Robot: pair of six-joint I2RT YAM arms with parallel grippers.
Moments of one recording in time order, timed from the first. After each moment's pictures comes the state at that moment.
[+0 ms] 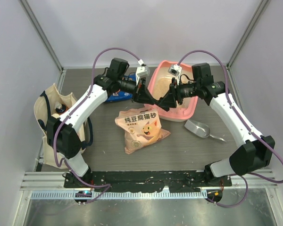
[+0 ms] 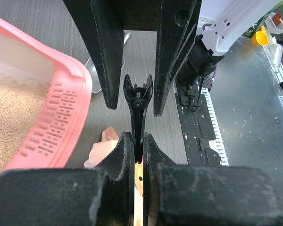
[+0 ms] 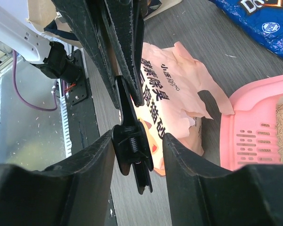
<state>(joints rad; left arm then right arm) -0.52 1.71 1.63 -0.57 1.18 0.28 0.30 1.42 1.38 -0.67 -1.00 -0.19</state>
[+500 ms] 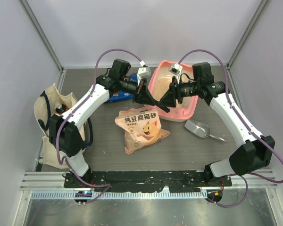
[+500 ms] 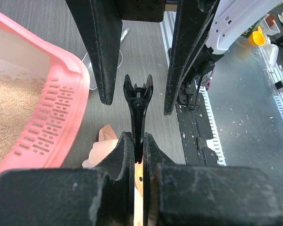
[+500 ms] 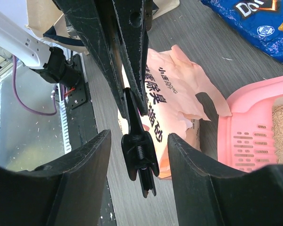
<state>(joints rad) -0.51 1.74 1.63 -0.58 1.18 0.28 0.30 1.42 1.38 -0.63 -1.00 -0.15</state>
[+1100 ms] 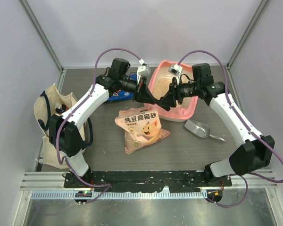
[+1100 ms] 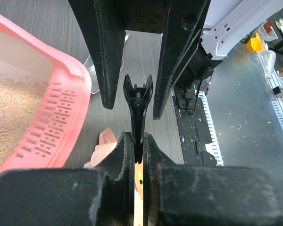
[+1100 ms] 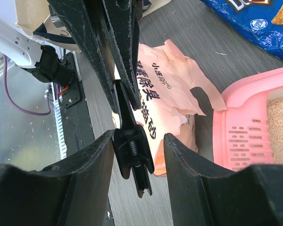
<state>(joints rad) -0.51 1.74 1.63 -0.53 1.19 0.23 0.30 1.42 1.37 -0.64 -0.97 -0.16</state>
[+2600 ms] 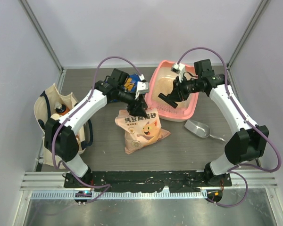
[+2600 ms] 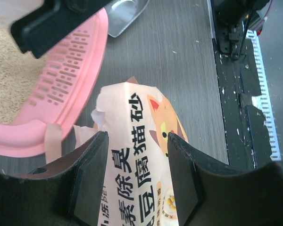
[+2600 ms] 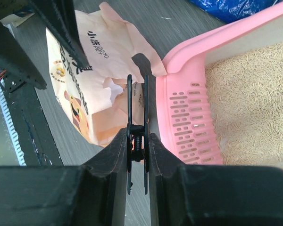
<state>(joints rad) -0.52 1.66 1.50 -0.74 0.98 0.62 0.22 1.54 1.49 -0.83 -0.82 -0.40</state>
